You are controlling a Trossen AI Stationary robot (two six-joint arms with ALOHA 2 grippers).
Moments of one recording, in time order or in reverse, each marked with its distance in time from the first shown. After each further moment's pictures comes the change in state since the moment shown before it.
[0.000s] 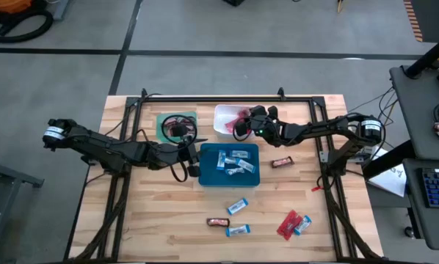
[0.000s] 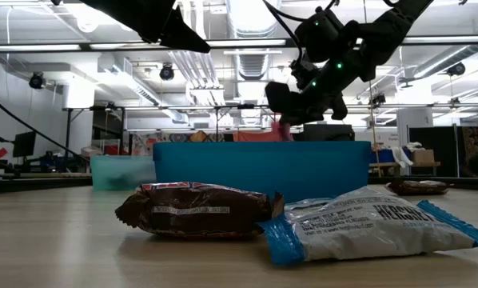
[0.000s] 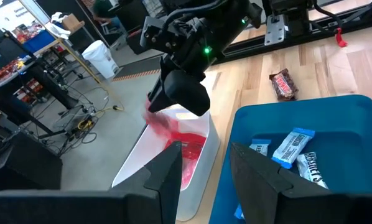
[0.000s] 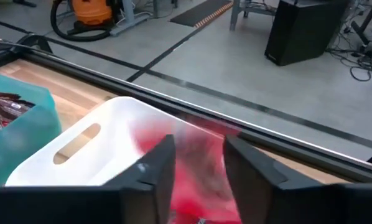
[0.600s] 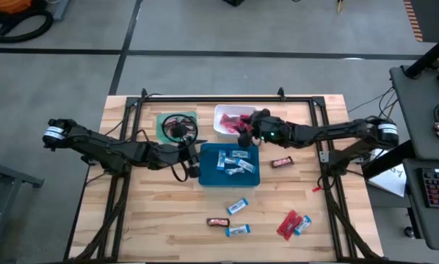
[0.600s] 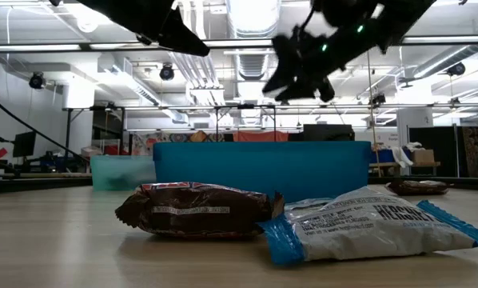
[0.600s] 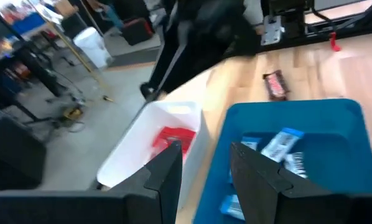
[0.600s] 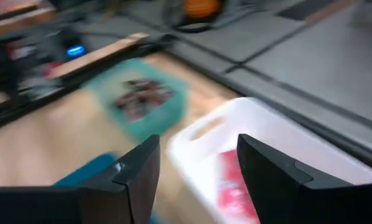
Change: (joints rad) left arm -0.001 0.000 0.000 -0.030 0.018 -0.094; right arm 0.079 -0.172 0.000 -0.050 -0.353 -0.062
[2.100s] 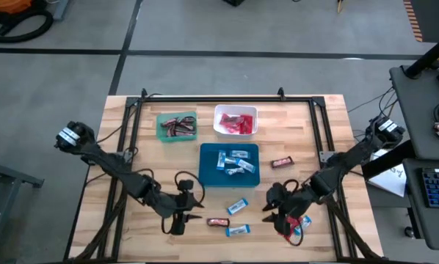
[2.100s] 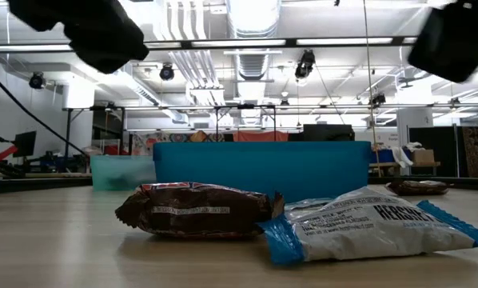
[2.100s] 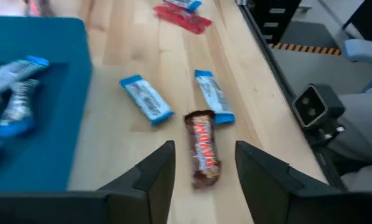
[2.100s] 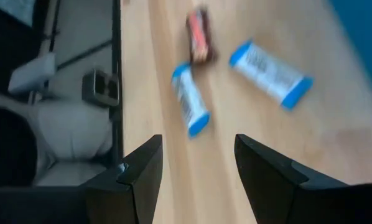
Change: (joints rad) left arm -0.422 0.215 0.001 -0.003 0.314 -0.506; right arm 0.809 -0.053 0.010 -0.432 -0.214 0.541
